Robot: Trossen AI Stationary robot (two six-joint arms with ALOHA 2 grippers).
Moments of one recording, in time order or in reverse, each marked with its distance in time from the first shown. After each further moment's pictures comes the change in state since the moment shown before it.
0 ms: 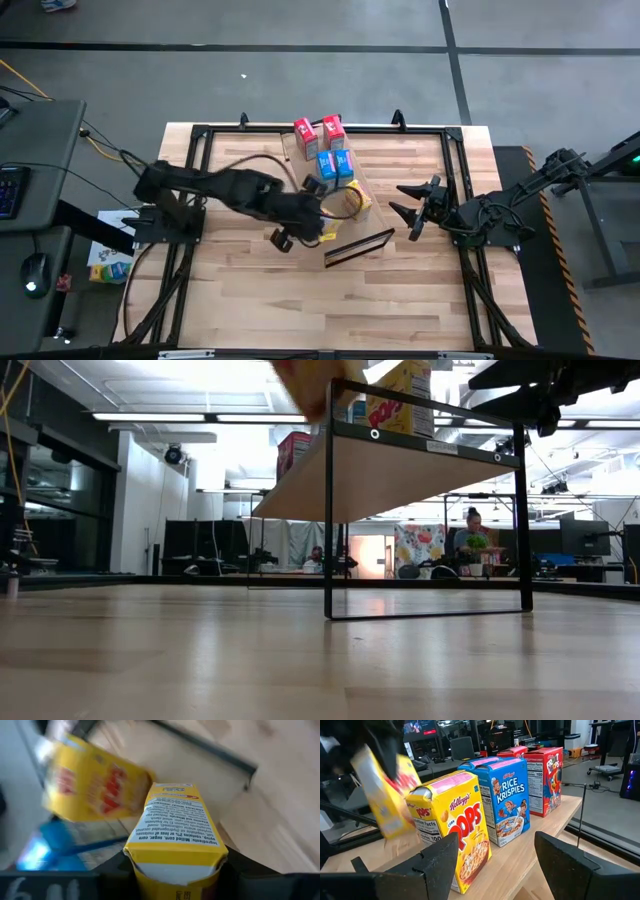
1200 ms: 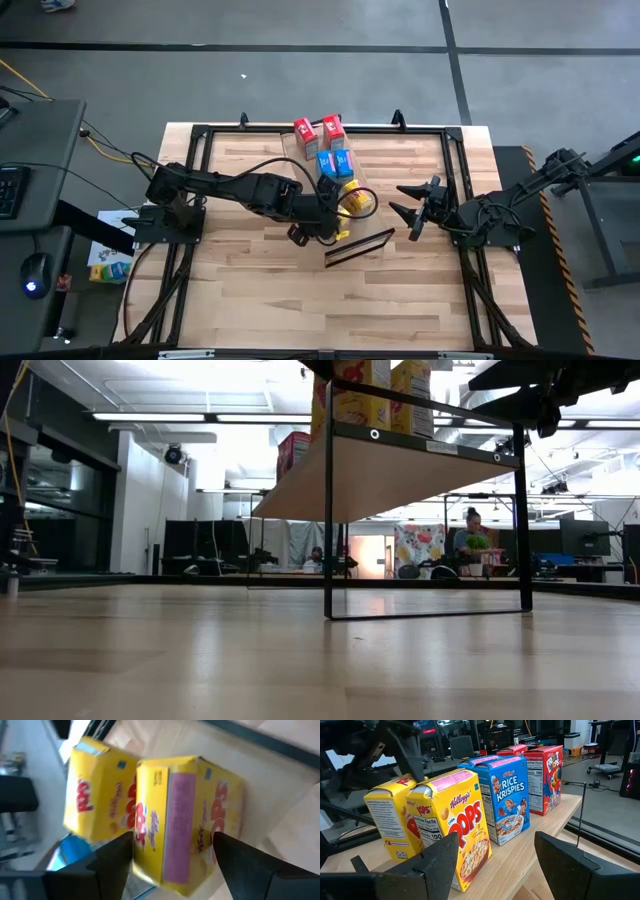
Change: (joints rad) left arm 0.034 0.090 0.000 0.103 -0.095 0.093; right arm 0.000 0.000 0.000 -0.008 0.000 0.008
